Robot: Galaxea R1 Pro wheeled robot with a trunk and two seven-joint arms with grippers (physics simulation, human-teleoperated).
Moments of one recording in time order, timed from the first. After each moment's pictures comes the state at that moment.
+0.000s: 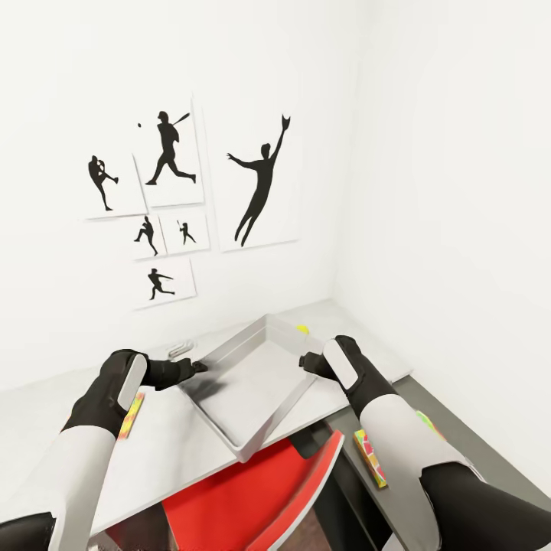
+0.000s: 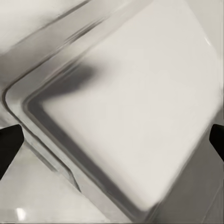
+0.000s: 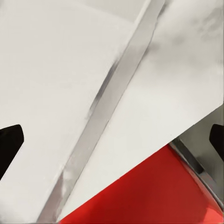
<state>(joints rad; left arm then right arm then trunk) -0.80 0.08 0.17 -0.87 0.26 1.02 -0.19 -0.95 0.17 0.08 -0.62 -0.60 0.76 -0.49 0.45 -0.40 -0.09</state>
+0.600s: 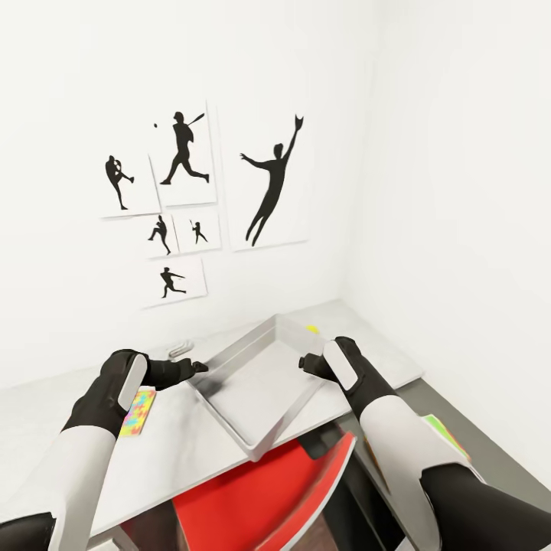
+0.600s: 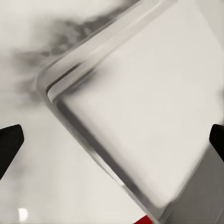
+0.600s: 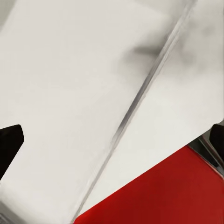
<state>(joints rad) -0.80 0.08 0.16 -0.87 0.25 1.02 -0.19 -0.95 0.17 0.08 -0.62 -0.60 0.76 -0.49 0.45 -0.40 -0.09</state>
